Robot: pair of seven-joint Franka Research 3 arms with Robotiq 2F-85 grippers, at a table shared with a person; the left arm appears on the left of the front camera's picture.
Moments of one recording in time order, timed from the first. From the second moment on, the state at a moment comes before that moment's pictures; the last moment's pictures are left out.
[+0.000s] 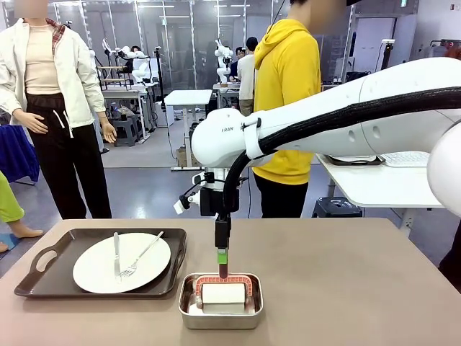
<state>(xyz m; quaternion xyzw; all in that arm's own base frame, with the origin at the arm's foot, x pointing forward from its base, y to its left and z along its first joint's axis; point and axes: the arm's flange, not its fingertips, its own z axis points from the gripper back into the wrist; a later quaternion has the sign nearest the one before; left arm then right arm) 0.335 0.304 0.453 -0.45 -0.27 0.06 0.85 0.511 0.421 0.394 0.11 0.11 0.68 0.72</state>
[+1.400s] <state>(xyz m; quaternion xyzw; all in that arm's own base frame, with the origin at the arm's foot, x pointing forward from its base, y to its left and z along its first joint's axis) 0.335 0.304 0.453 -0.45 -0.27 0.06 0.85 0.500 0.417 0.406 0.11 0.11 0.68 0.72</state>
